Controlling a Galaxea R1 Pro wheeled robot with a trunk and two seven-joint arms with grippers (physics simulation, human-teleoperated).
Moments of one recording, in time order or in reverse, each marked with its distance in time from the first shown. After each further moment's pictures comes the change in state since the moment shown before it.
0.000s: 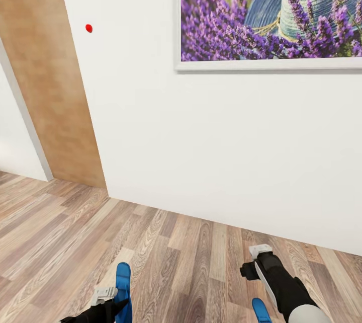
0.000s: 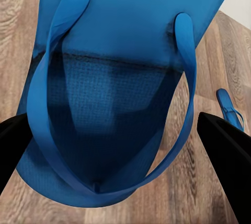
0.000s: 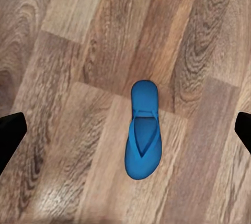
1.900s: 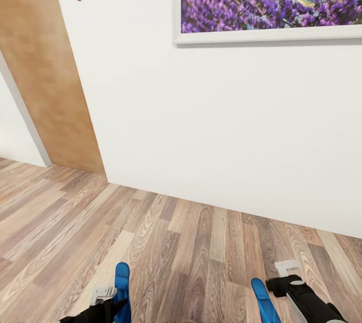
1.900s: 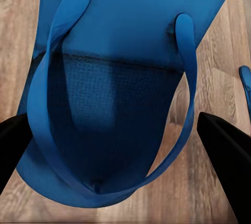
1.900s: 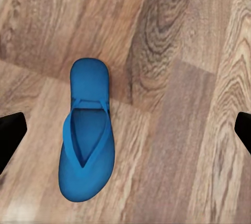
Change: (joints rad) left arm 0.000 0.003 0.000 -0.003 -0.002 0.001 0.006; right arm -0.001 -0.154 -0.010 0.338 -0.009 -0.520 0.003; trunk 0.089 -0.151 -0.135
